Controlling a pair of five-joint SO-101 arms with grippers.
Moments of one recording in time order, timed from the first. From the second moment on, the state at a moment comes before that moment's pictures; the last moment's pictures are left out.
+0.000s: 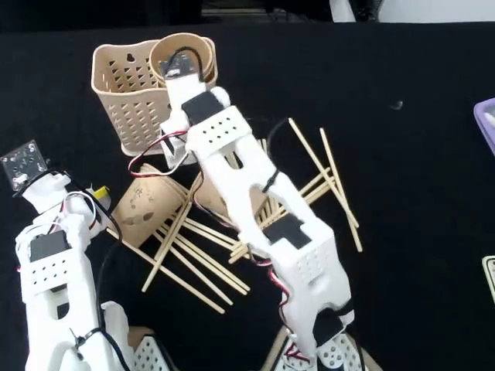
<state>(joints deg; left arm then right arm) -27.3 -52.9 69.0 41.0 8.3 -33.2 32.7 -33.9 86.1 -14.5</state>
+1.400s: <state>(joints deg) -27.3 -52.9 69.0 41.0 8.3 -17.1 -2.8 0.7 94.9 3.8</state>
